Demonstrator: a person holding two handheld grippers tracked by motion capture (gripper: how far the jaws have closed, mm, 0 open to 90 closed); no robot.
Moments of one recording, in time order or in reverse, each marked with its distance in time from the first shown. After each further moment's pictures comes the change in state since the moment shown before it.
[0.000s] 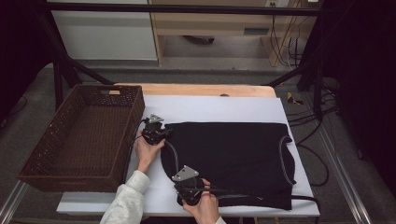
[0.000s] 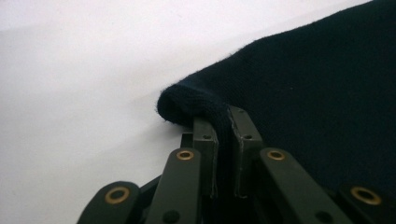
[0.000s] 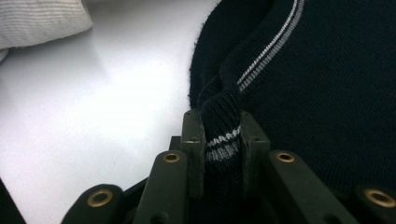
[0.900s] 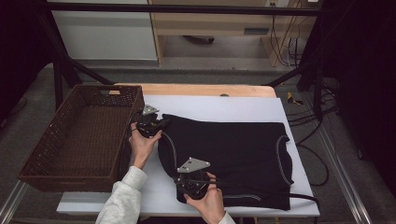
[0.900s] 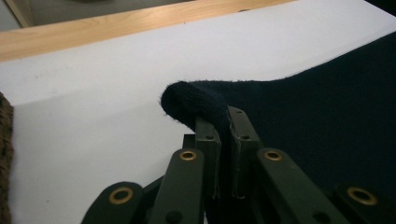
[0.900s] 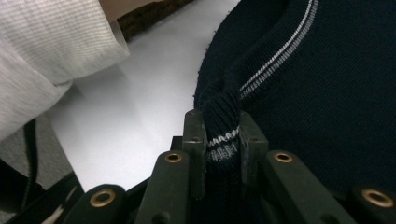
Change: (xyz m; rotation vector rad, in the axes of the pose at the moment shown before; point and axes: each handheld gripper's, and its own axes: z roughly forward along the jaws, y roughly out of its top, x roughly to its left) left arm -0.008 0.037 -0.043 -0.077 0.038 0.029; right arm -0.016 0.021 -0.033 -0.111 0.150 0.071
